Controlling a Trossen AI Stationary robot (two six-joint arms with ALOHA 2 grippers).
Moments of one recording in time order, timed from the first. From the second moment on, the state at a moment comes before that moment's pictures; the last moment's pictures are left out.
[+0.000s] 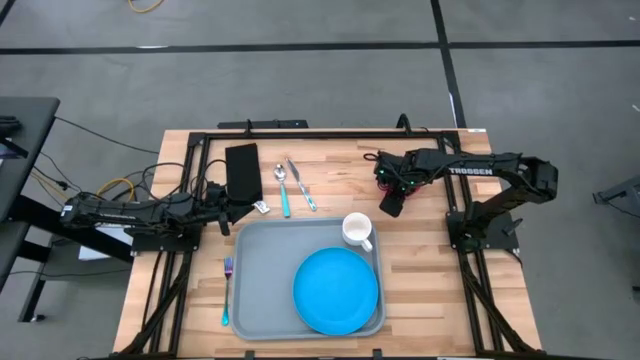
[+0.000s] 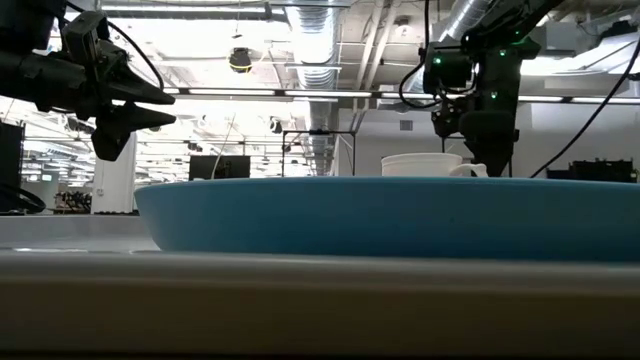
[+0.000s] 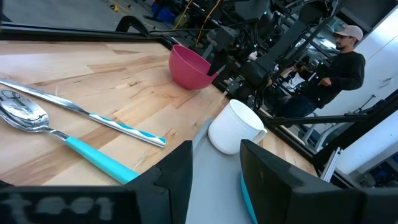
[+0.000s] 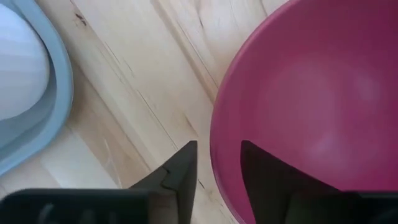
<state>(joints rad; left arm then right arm) -0.04 0.20 0.04 0.06 -0.28 -0.64 -0.36 1.43 0.91 -0.89 0.03 0.12</state>
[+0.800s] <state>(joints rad) -0.04 0.20 0.04 0.06 -0.28 -0.64 -0.36 1.43 0.96 -0.98 0.03 0.15</state>
